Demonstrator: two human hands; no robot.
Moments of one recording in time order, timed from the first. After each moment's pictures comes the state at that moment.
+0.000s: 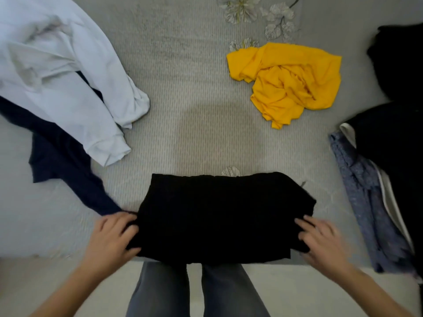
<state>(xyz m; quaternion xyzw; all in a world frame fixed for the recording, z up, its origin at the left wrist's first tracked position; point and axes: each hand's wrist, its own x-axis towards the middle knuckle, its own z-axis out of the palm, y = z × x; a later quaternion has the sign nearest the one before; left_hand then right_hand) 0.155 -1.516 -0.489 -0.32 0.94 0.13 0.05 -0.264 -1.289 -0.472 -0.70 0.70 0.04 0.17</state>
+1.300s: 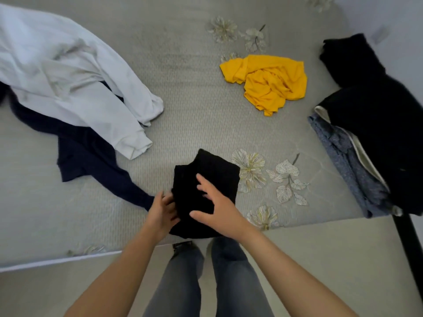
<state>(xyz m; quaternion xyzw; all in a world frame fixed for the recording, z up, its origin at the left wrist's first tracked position) 0.142 -1.497 -0.475 -0.56 0.20 0.80 -0.07 0.014 -1.414 -0.395 -0.41 0.72 -0.25 0.50</state>
